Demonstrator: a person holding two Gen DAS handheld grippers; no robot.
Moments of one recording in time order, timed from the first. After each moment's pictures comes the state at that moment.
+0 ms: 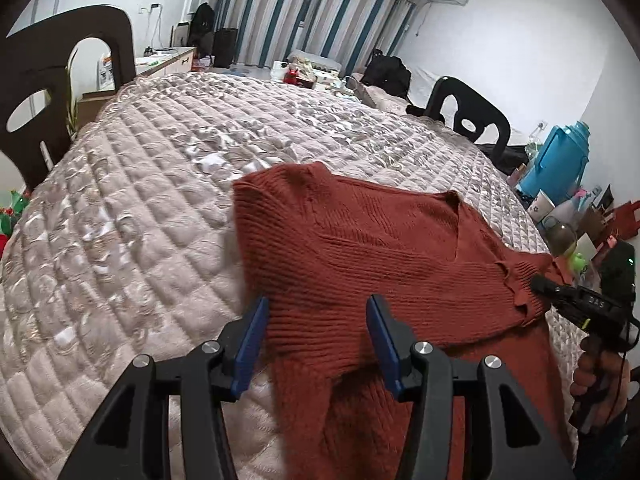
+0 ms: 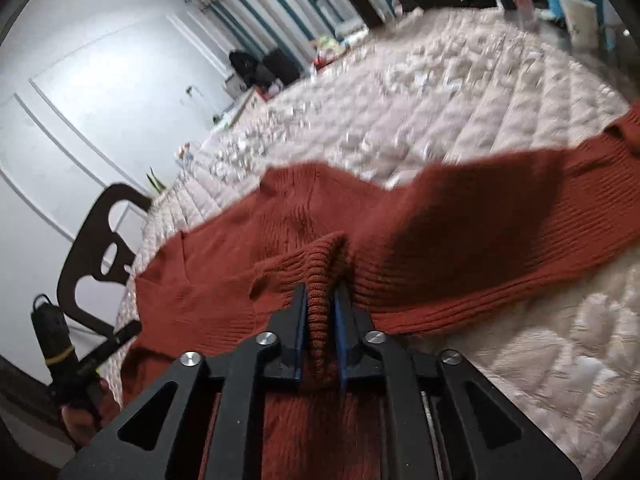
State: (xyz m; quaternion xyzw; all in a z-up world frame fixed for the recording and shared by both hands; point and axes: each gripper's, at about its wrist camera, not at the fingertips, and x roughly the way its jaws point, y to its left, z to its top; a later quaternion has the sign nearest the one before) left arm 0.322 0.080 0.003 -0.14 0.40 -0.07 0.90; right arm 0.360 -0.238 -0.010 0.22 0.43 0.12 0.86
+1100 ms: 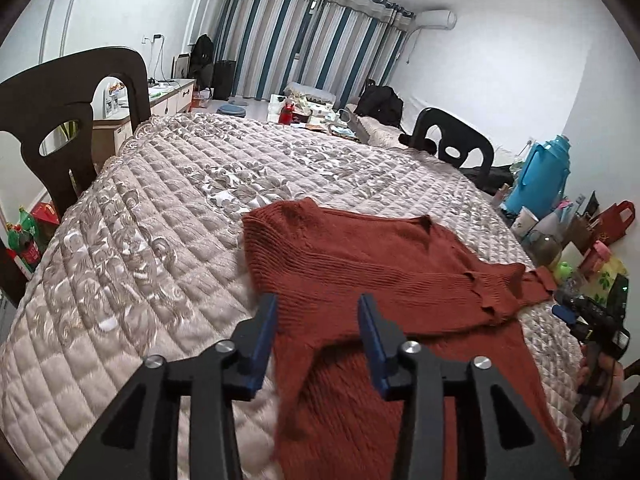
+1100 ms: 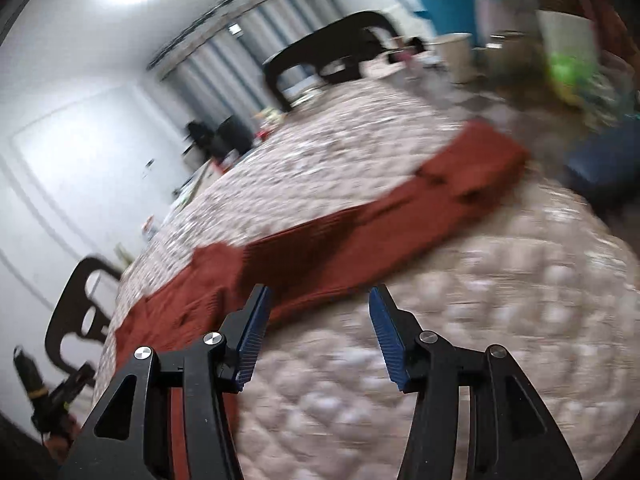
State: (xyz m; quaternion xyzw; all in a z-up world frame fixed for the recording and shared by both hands) left arm 0.277 0.081 0.039 -0.14 0.35 -0.06 0.93; right arm 0.289 -0.354 0.009 0.27 0.35 0.00 0.89
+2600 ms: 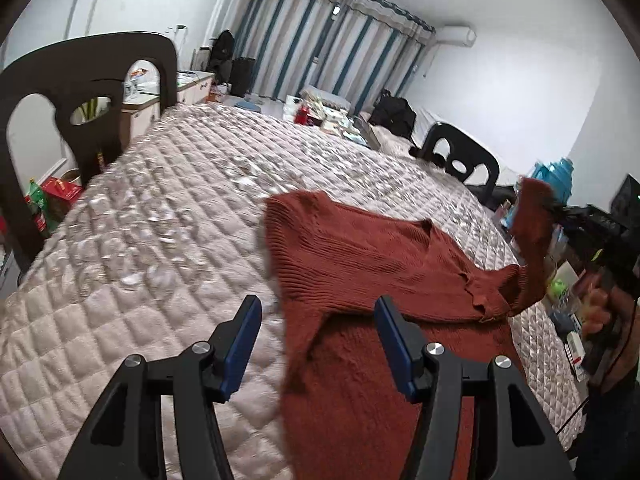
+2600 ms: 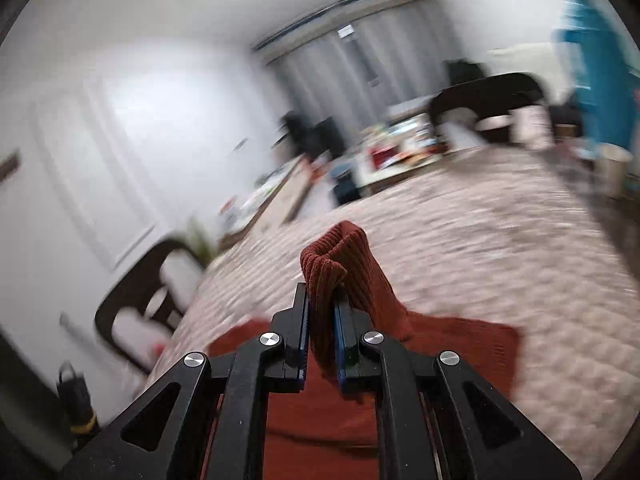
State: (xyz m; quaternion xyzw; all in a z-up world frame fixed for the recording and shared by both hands) left arm 0.241 0.098 0.038 -0.18 0.34 -0.04 0.92; right arm 0.351 -0.174 0.107 0.16 0.31 0.19 0.92
